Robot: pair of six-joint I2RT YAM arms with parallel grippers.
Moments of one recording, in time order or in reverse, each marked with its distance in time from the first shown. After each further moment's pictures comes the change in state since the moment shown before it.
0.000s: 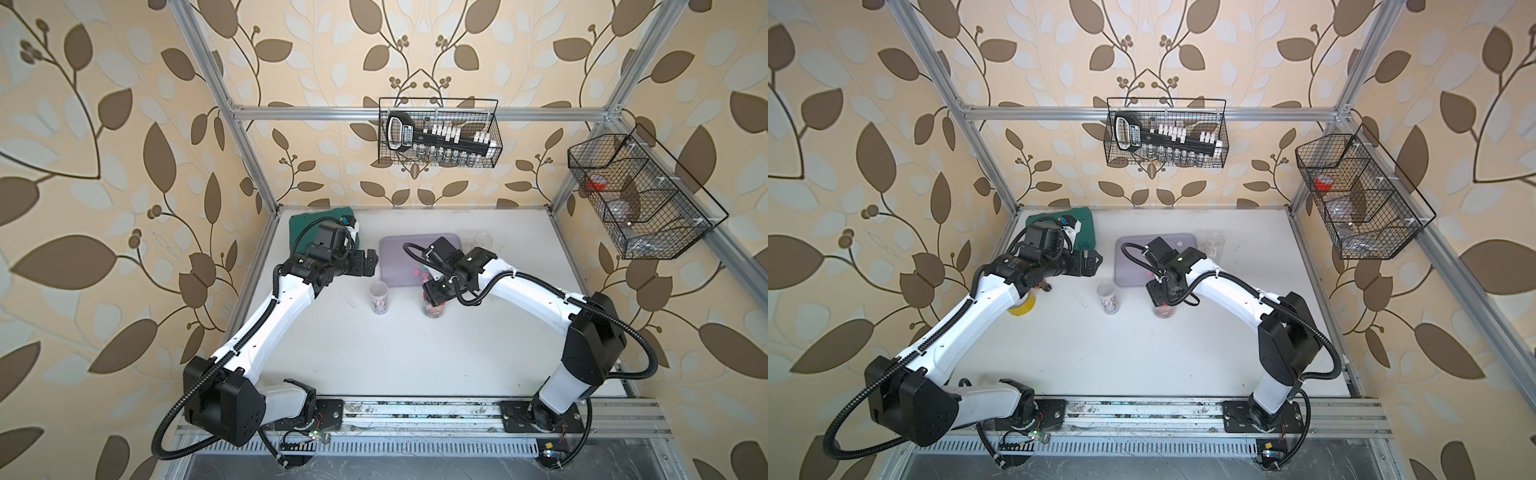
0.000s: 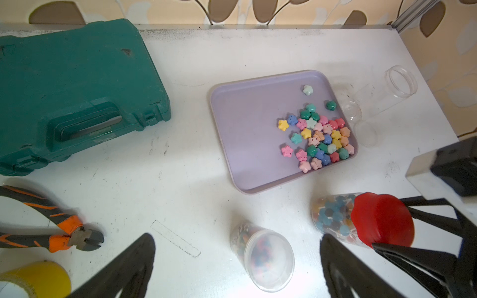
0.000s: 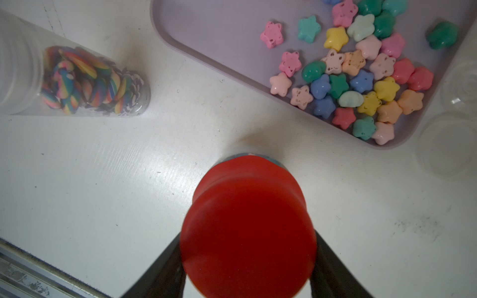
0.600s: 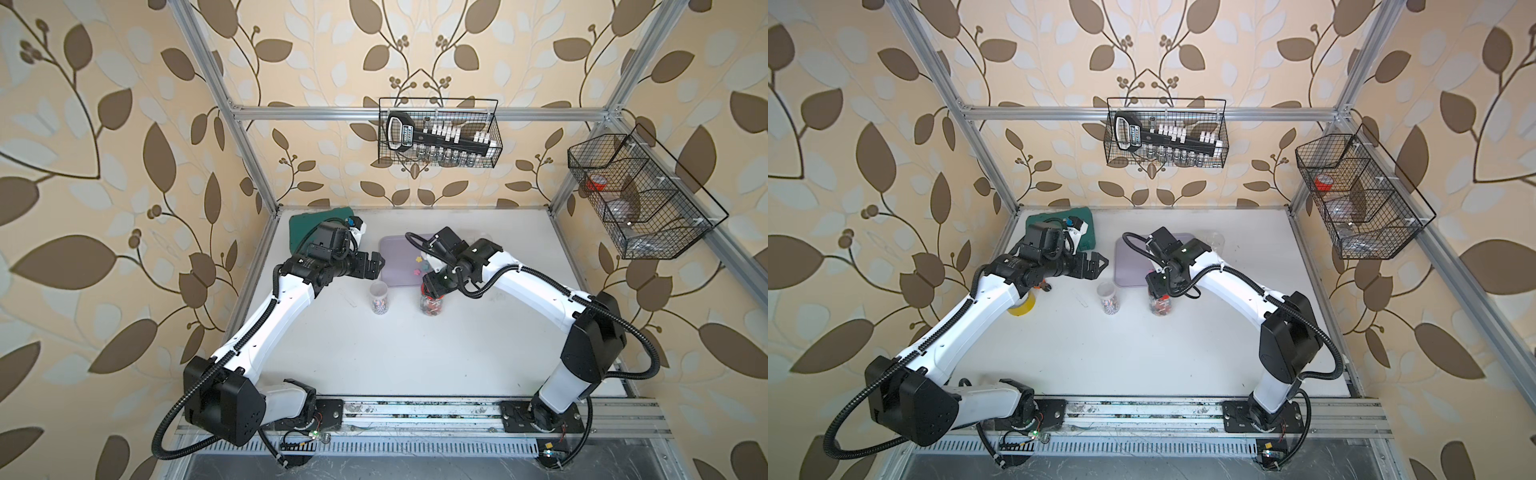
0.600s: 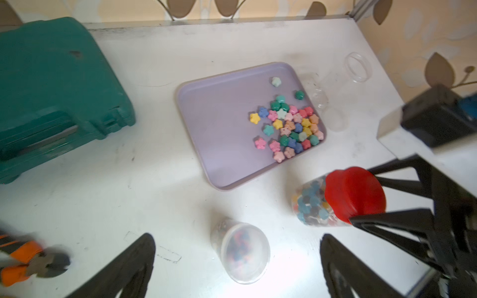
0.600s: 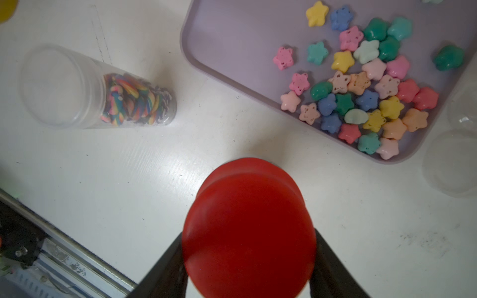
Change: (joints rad) left arm 0.000 0.000 -0.002 0.011 0.190 0.069; right arm -0.067 -0.005 0.093 -0.042 -0.109 -0.033
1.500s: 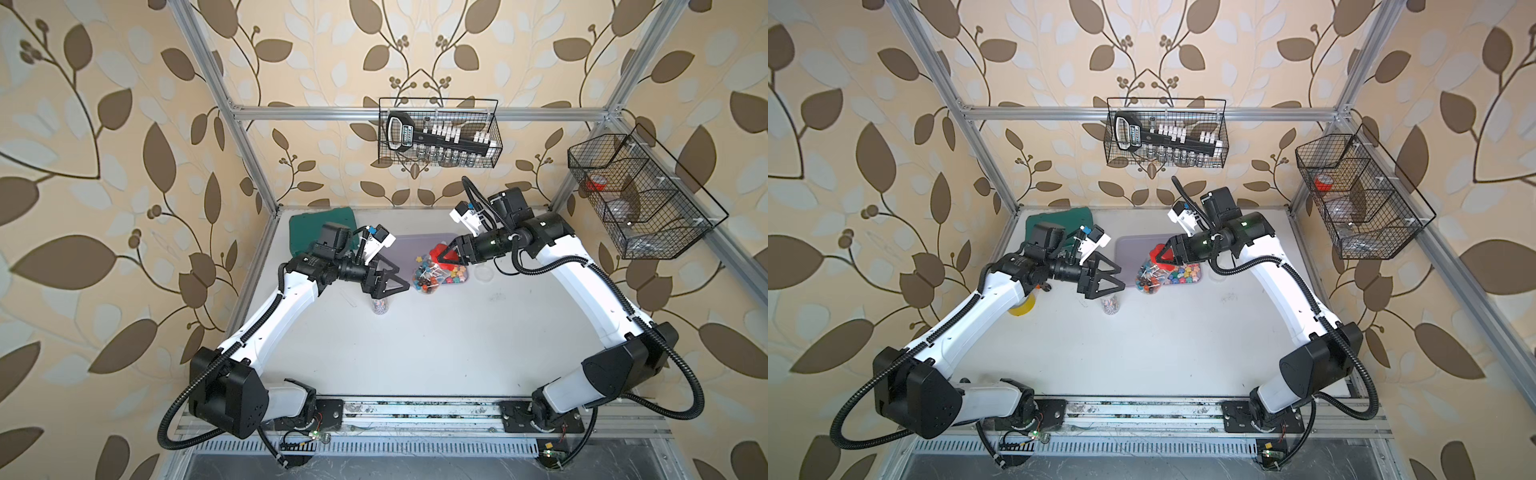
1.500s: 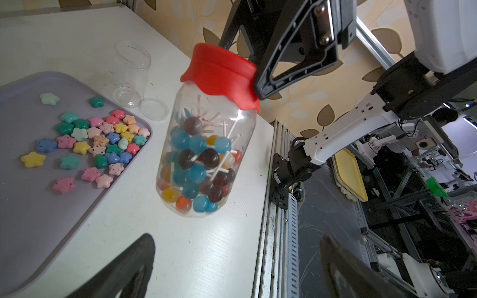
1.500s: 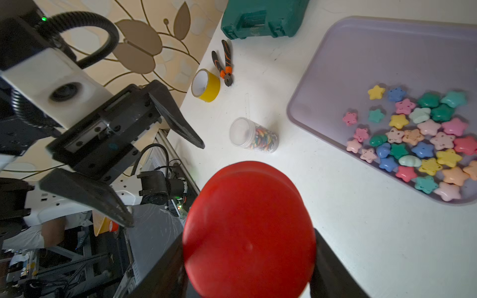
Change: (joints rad) left arm 0.000 0.039 -0.010 0.035 0.789 0.252; right arm -0.272 -0.151 0.180 -0.100 -0.633 -0.064
